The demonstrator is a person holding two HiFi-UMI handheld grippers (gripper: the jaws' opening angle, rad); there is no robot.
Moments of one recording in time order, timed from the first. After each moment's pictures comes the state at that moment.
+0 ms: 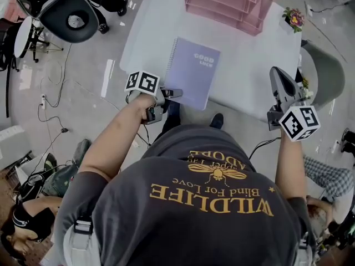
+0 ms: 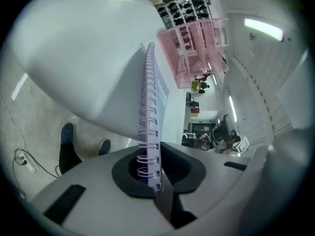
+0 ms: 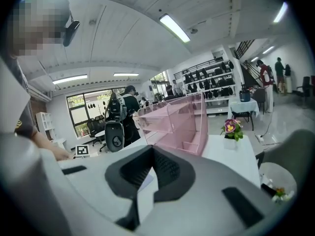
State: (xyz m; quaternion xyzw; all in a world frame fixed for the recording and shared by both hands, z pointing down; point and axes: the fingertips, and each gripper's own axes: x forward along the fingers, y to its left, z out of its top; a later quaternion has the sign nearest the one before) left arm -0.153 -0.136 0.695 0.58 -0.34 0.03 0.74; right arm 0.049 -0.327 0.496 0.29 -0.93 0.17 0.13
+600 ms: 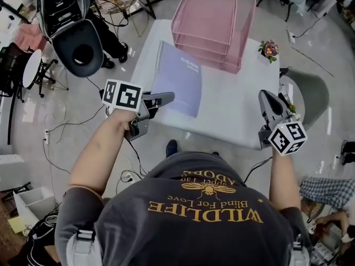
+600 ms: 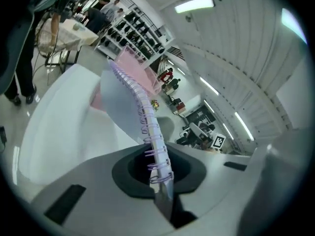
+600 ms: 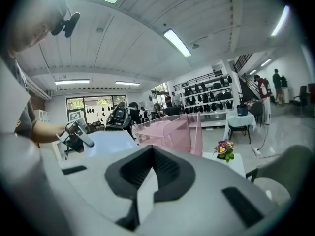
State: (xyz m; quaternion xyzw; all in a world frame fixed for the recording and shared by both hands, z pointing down) left arm -0.174 -0.218 0.486 0.77 -0.37 0.07 0.52; right arm 0.075 -0.328 0.442 0.32 -0.94 0.13 0.09
